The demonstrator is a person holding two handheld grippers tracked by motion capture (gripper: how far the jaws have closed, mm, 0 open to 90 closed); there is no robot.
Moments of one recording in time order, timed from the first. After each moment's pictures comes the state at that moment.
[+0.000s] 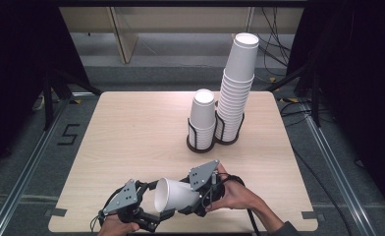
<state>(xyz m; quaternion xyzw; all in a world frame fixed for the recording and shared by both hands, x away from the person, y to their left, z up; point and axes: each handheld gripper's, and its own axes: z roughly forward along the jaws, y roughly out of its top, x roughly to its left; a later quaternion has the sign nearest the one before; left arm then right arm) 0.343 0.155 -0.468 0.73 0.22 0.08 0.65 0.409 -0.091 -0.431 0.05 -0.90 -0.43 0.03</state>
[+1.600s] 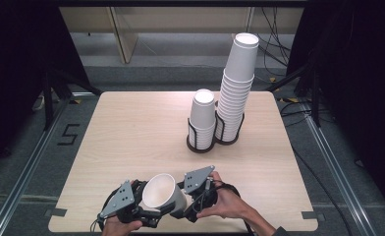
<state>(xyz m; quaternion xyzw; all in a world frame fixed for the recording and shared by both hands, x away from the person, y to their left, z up) 0.339 0.155 -0.460 0.69 0.24 0.14 0.66 0.398 -0.078 -0.449 -0.02 -0.89 -0.45 0.03</state>
